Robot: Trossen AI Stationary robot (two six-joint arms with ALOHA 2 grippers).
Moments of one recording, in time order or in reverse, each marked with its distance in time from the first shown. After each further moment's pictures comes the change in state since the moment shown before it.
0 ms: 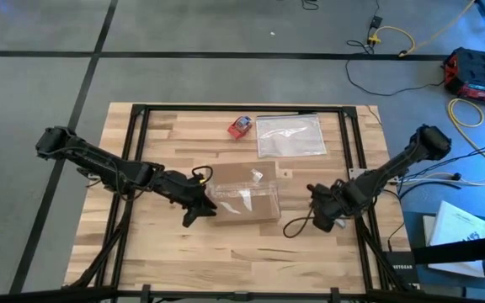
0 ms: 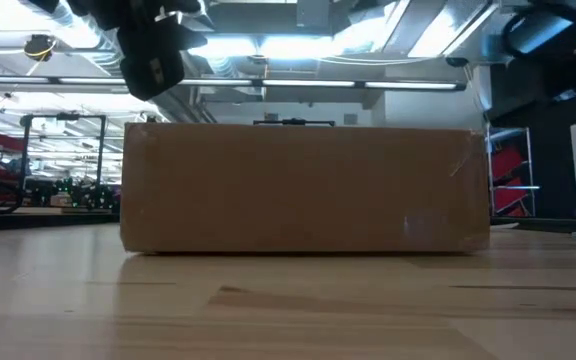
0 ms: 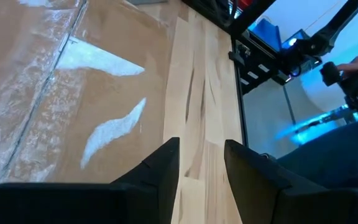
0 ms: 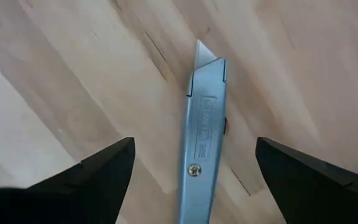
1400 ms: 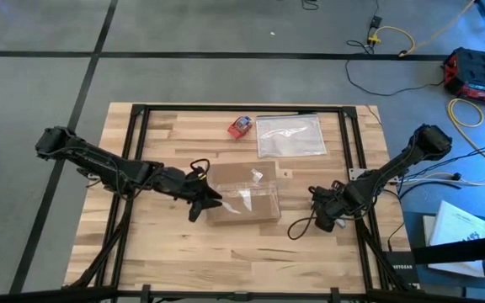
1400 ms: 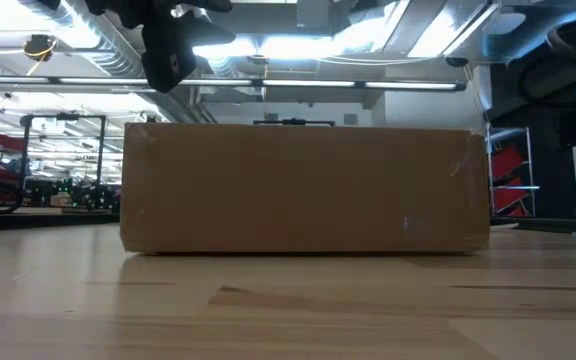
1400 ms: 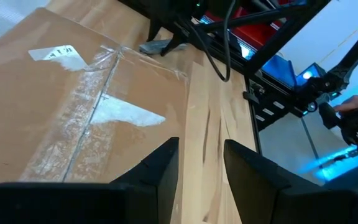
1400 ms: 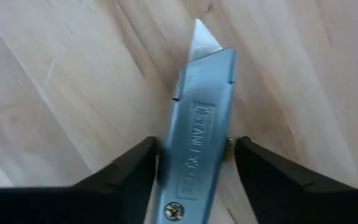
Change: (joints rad) left arm 0.016 0.001 0.000 0.088 -0.139 0.046; right arm 0.000 0.000 -0.201 0.219 0.019 -0.071
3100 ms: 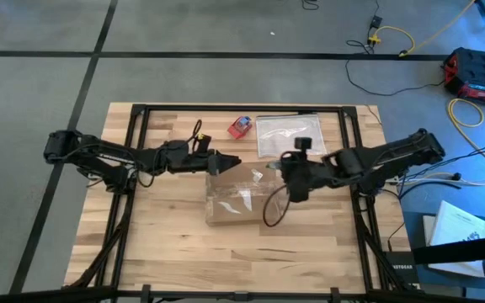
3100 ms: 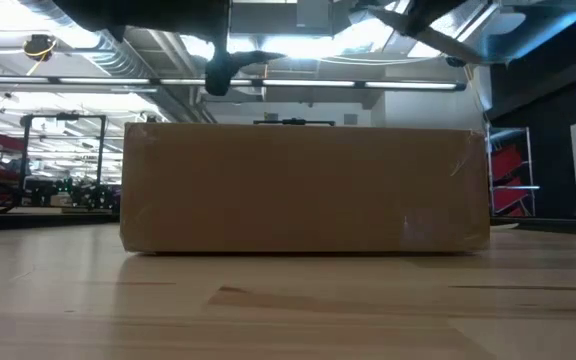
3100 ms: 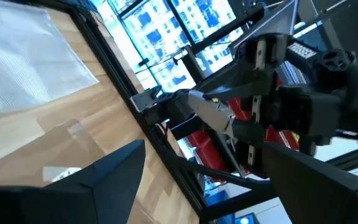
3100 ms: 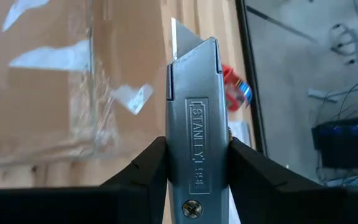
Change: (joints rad) left arm 0.262 0.128 0.000 0.490 -0.029 -0.434; right arm -0.304 0.176 0.917 -0.277 0.483 -1.104
